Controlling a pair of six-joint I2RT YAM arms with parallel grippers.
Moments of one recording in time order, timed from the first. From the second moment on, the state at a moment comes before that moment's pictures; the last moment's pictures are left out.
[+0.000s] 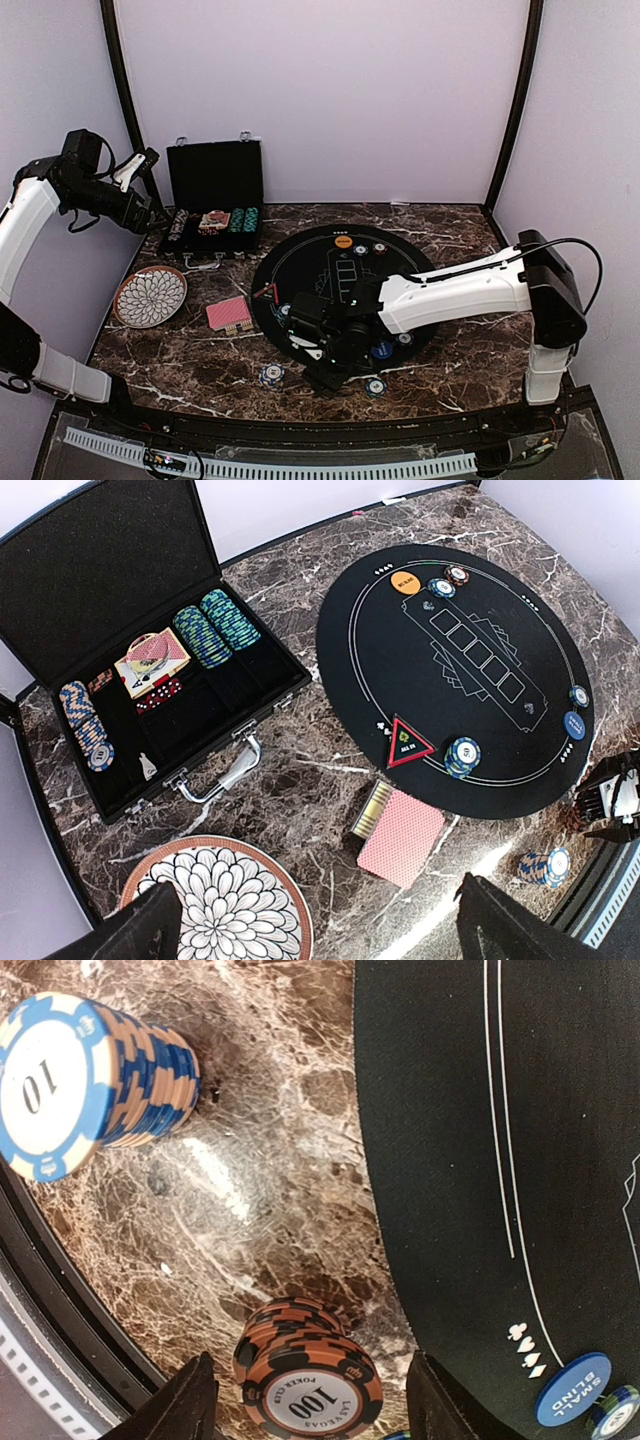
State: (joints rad) left arm 0.05 1.29 1.47 -1.08 0.52 0.46; right arm 1.29 1.95 1.42 -0.81 0.02 0.30
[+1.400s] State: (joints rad) left arm 0.05 1.29 1.47 -1.08 0.51 0.46; right arm 1.28 1.95 1.61 -0.90 0.07 0.29
